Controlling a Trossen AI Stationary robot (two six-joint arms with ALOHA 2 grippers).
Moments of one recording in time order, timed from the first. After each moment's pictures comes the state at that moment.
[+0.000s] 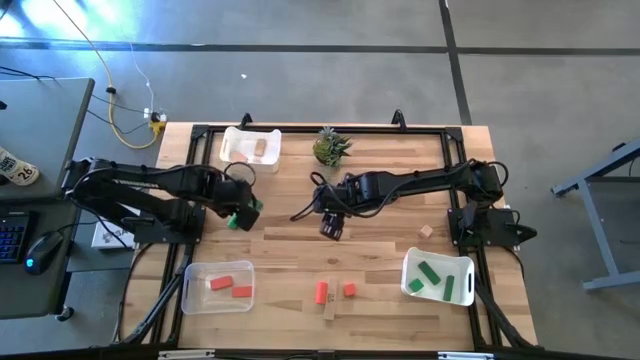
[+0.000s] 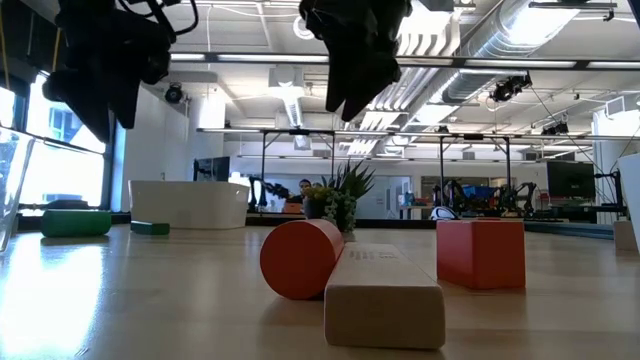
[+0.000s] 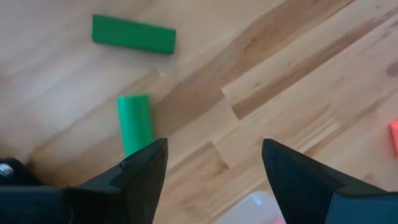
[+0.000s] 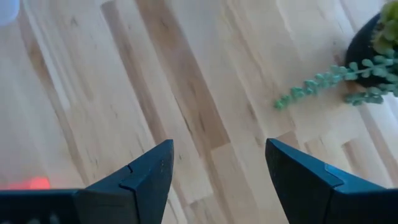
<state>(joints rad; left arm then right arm) 0.10 1.05 0.83 -1.07 -0.04 -1.03 0.07 1.89 1.69 -0.96 0.22 0.39</state>
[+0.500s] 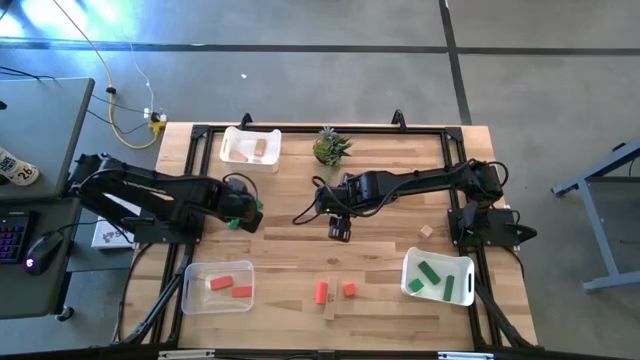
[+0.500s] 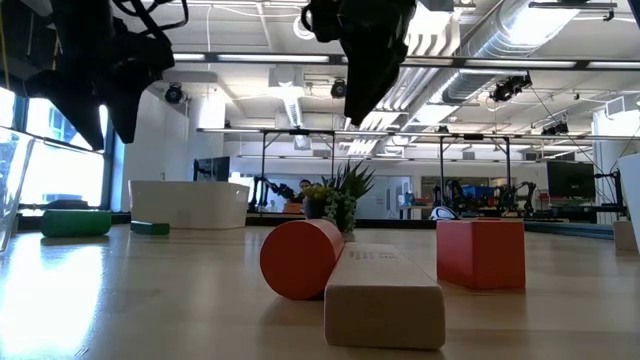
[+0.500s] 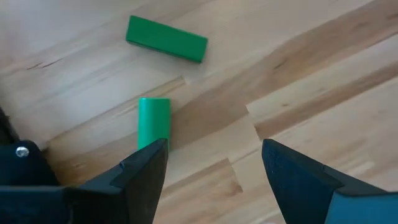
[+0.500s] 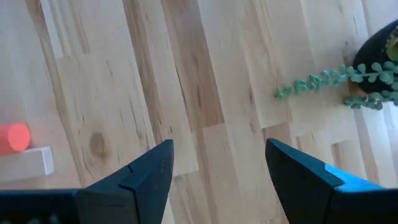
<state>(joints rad) -0.02 1.14 0.83 -1.09 -0.21 -1.26 0.07 1.89 1.69 -1.03 0.19 0.23</state>
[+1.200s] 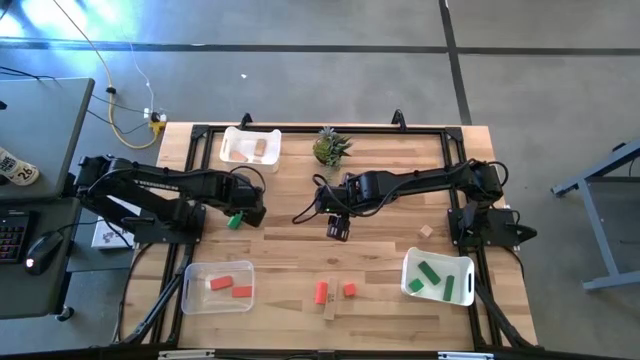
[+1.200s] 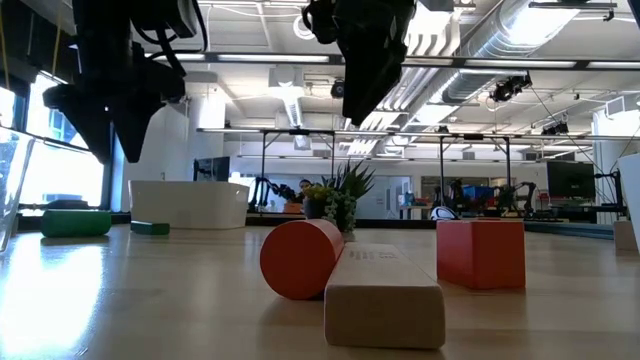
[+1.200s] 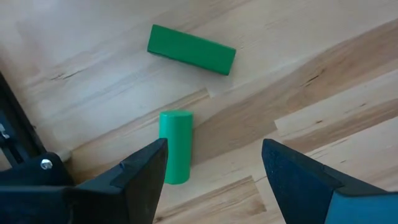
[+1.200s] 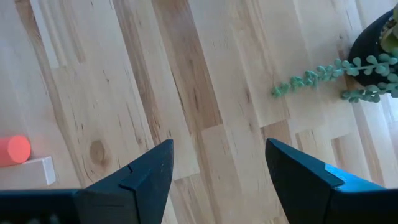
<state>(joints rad) 0.11 1.22 0.83 -1.09 -0.19 -1.15 0.07 1.89 1.69 -1.03 0.20 0.29</state>
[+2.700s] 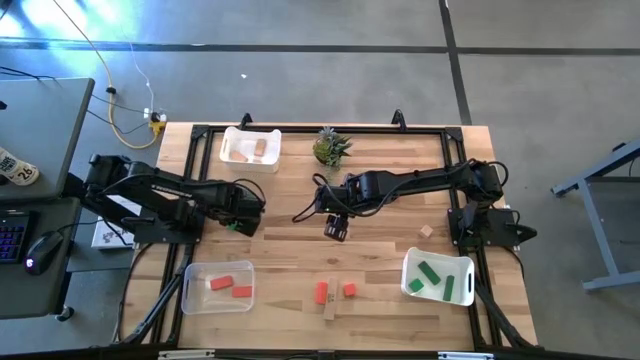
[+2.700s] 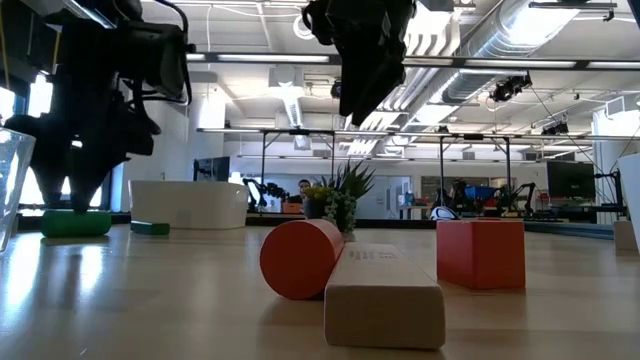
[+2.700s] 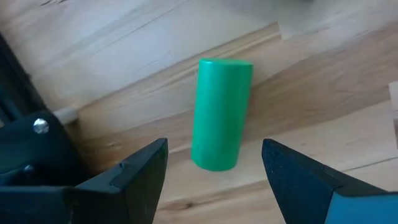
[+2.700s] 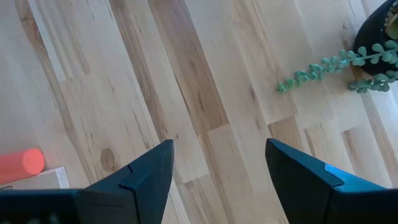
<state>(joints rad) 0.10 1.32 0.67 -1.03 -0.08 -1.20 0.07 1.89 1.69 -1.02 0.19 0.37</state>
